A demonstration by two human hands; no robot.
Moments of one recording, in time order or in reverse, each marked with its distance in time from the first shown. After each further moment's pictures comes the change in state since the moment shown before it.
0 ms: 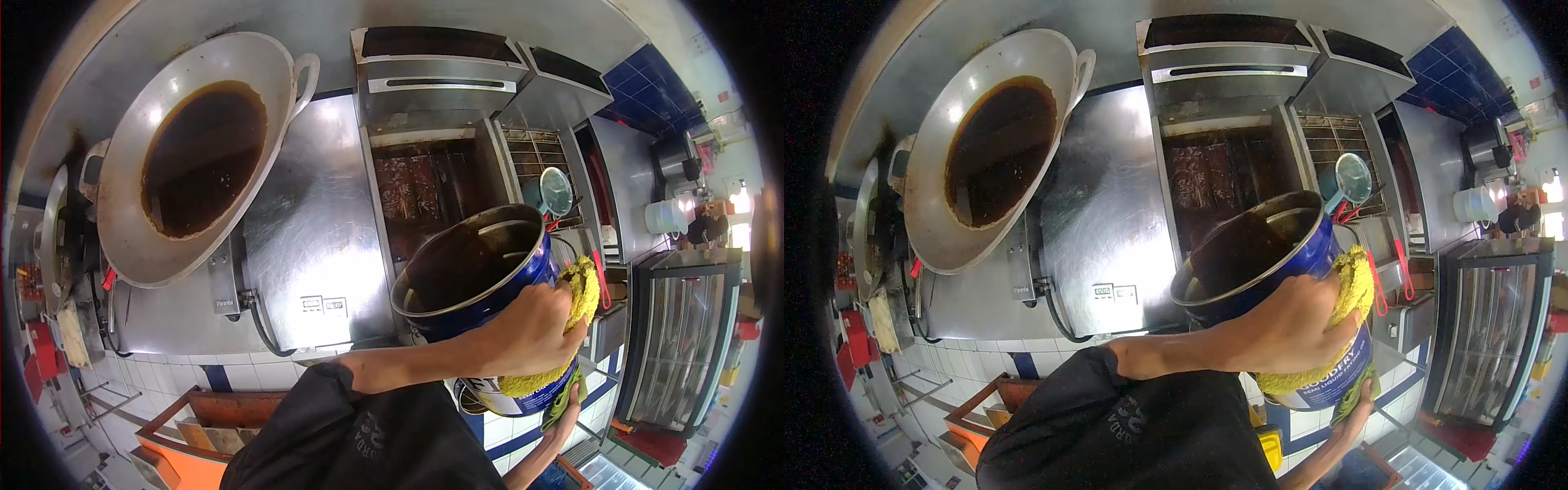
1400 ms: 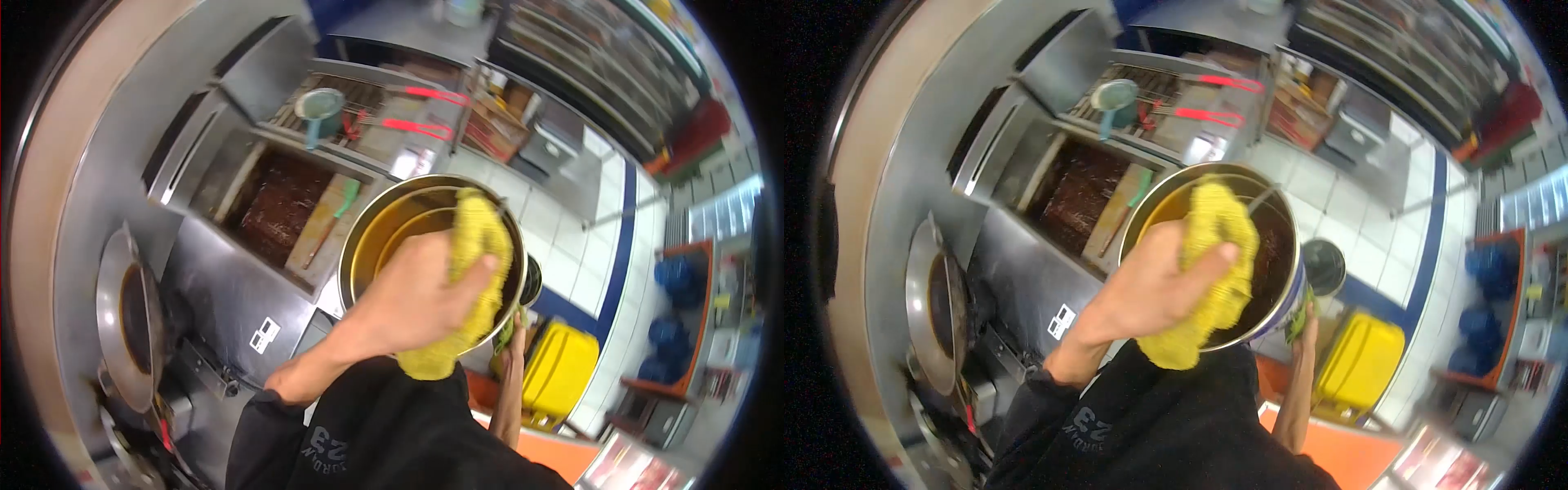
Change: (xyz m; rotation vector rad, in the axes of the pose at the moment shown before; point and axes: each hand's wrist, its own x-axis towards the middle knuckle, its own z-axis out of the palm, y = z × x) left_hand -0.136 0.077 0.241 0.186 -0.818 -0.265; right_hand -0.075 0.343 -0.219 0.738 0.312 0.214
